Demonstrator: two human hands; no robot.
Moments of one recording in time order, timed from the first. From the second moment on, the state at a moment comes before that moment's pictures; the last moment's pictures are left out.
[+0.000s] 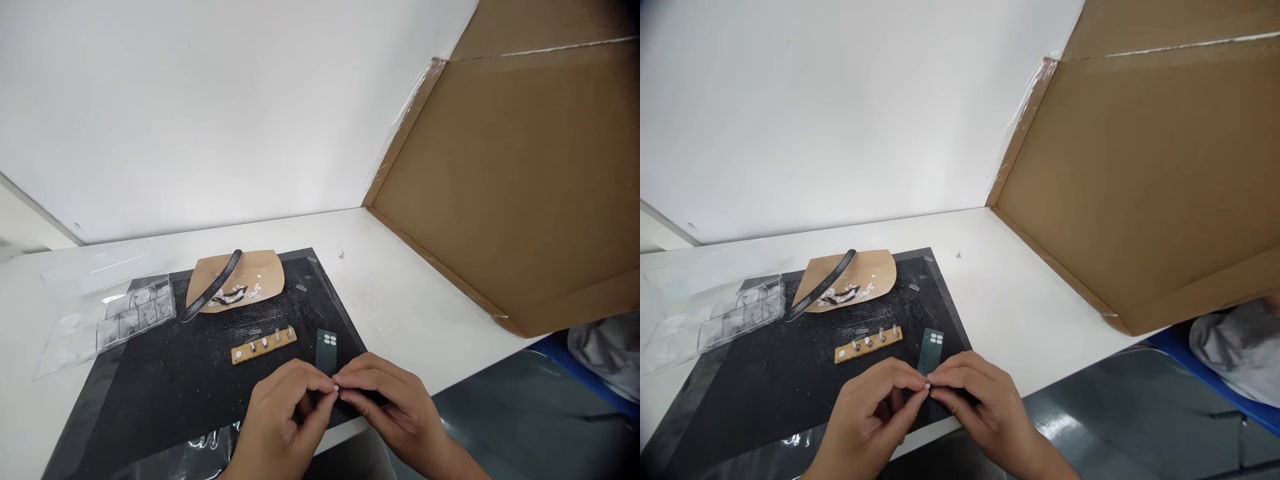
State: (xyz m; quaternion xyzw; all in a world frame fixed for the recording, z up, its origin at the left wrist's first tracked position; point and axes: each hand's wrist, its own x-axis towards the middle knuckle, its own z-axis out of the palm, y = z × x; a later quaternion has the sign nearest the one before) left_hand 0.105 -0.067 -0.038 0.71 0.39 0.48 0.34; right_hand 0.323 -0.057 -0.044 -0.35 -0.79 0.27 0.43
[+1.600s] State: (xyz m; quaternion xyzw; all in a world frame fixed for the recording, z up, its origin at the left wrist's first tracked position) left_hand 0.111 -0.070 -0.067 0.80 0.46 0.38 0.06; right_hand 0.346 -0.034 -0.037 -0.36 -0.91 0.07 0.21
